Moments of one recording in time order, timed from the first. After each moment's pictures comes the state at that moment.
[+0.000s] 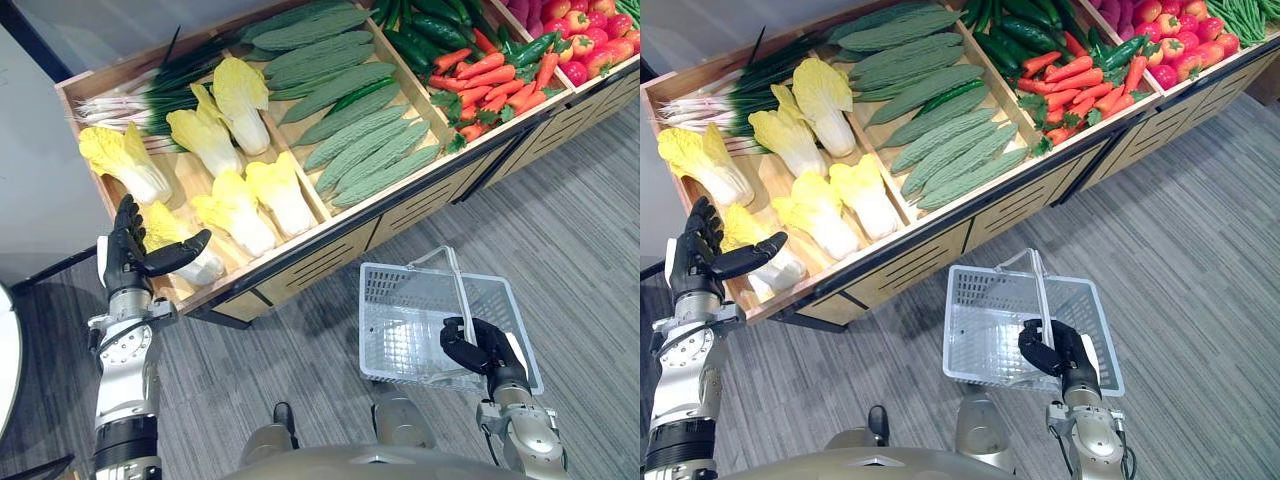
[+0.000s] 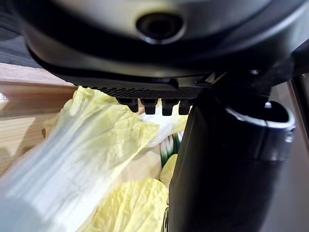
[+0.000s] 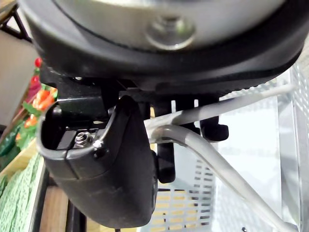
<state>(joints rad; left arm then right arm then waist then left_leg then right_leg) 0.03 0.26 0.37 0.05 -0.15 -0.01 0.12 0.40 -0.12 -0.24 0.05 -0.05 0.01 0.08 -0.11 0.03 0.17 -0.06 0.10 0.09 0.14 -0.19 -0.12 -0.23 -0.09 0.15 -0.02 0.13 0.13</state>
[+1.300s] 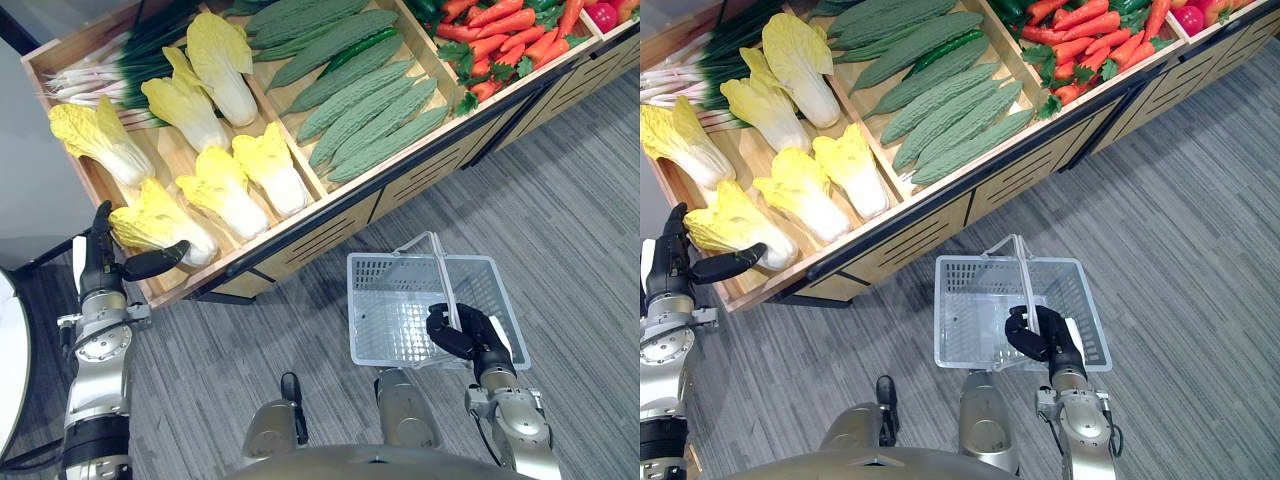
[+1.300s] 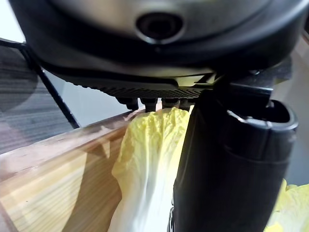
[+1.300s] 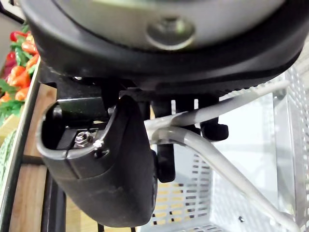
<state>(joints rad) 0.00 0.41 0.34 0.14 -0.03 0.03 0.14 0.34 -0.12 -0.18 0.05 -0.07 0.01 0.09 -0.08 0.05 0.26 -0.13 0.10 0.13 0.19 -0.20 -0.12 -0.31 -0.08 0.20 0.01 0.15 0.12</state>
